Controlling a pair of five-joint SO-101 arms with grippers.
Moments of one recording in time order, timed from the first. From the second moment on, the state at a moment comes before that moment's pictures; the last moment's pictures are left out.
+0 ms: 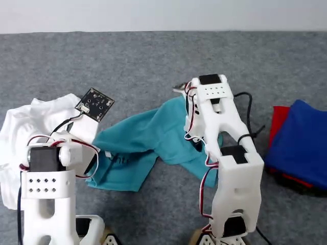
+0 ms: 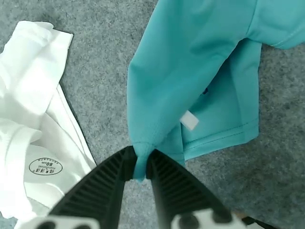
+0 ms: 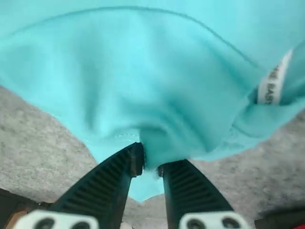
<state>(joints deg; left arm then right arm) -5.2 -45.0 35.0 93.1 -22.1 -12.1 33.5 -16.3 98.1 20.6</state>
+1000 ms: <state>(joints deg) -5.2 -45.0 35.0 93.1 -22.1 -12.1 35.4 -29.9 100.5 20.6</state>
